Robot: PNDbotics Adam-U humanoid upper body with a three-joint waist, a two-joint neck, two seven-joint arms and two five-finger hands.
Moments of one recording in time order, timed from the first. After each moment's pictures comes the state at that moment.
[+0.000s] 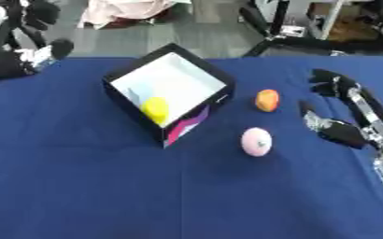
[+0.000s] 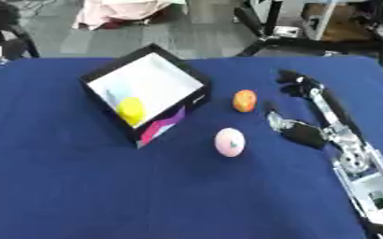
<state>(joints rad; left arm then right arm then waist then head) -0.37 0.59 -0.03 -1.70 -0.11 -0.08 -0.14 -0.33 -0.50 0.20 -1.64 0.30 -0.12 0.16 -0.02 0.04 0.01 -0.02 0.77</state>
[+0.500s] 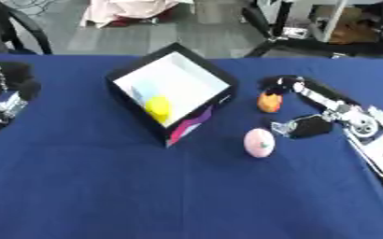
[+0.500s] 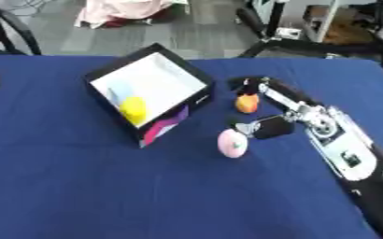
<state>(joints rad) -0.20 0.43 0.05 -1.73 -0.10 -0.02 -0.10 -0.49 -0.53 0.34 -1.44 0.35 -0.20 0.38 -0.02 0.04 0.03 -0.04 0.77</state>
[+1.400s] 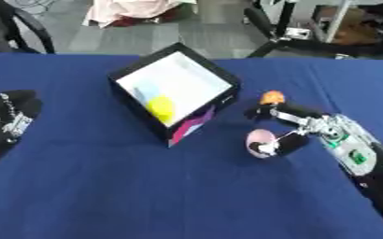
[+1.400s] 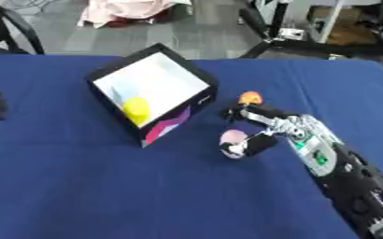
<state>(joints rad) -0.15 0.32 0.08 -1.71 -0.12 0.00 -0.12 -0.56 -0.45 0.36 -1.19 0.53 -0.29 0.46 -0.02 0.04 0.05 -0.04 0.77</state>
